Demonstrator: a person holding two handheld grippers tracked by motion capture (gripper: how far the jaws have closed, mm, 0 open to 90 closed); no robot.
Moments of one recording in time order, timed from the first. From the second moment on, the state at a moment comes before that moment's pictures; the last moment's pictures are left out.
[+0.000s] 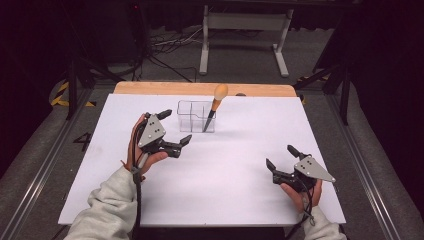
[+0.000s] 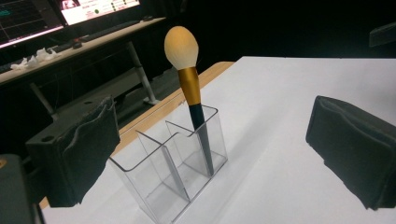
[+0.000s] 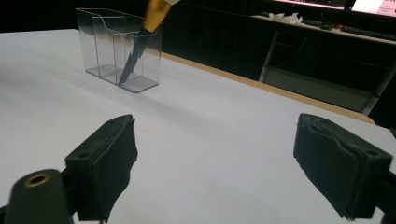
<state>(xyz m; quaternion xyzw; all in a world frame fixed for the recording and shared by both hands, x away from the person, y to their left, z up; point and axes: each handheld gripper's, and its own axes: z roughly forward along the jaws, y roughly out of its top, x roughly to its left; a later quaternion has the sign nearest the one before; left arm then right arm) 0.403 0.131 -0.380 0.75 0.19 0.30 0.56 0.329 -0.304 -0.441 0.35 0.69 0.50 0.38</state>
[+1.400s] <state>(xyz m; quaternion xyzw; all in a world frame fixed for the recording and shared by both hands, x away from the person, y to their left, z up) 0.365 0.196 -0.410 0.78 0.21 0.30 0.50 0.321 -0.295 -0.436 0.33 0.70 0.49 0.39</state>
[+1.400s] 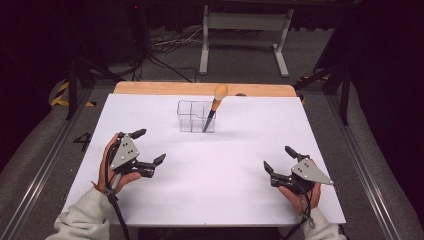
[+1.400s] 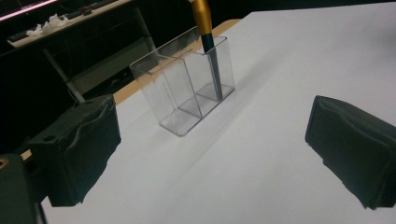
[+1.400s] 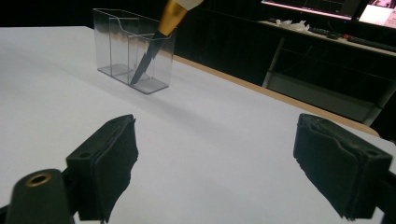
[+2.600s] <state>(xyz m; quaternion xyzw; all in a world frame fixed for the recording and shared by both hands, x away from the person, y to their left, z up) 0.337 0.256 -0.448 0.77 0.29 0.26 0.51 0.318 -0.293 -0.433 0.32 0.71 0.49 0.39</state>
